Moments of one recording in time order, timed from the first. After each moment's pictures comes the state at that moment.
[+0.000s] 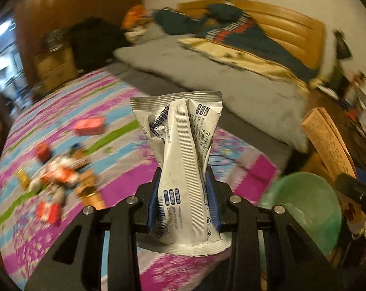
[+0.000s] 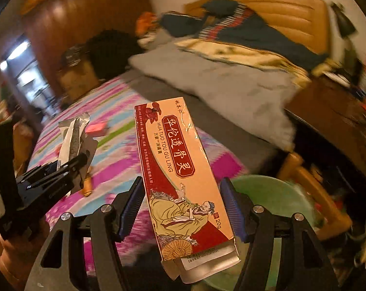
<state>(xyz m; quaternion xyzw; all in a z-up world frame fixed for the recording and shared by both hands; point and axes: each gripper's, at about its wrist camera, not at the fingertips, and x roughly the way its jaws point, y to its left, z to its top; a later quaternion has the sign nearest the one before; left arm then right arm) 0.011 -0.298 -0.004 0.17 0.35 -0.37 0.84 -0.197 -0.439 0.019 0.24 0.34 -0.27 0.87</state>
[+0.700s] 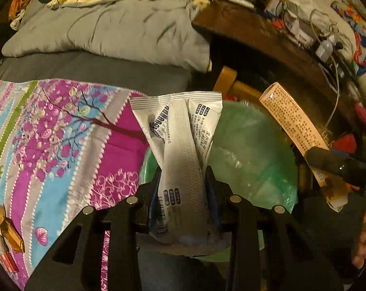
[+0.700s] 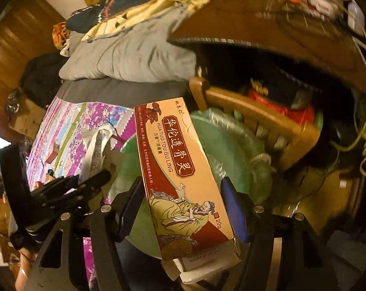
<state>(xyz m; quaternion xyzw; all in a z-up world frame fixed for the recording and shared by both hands) -0.075 -0.427 -0.101 0.30 0.47 -0.55 0.63 -0.319 -0.523 -0.086 0.44 0.37 -0.36 0.74</state>
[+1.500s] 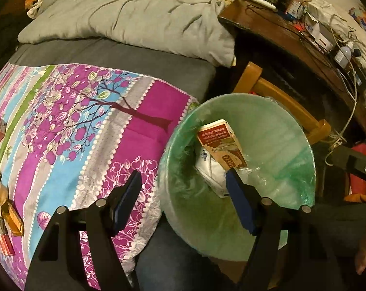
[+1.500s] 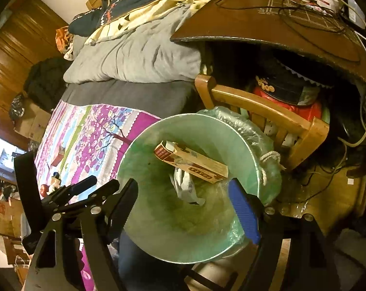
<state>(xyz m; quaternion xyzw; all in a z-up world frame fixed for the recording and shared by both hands) -0.055 -0.416 -0.107 0.30 0.48 -0.50 0.66 -0.311 -0.516 -0.089 0.44 0.36 -0.35 0.75</state>
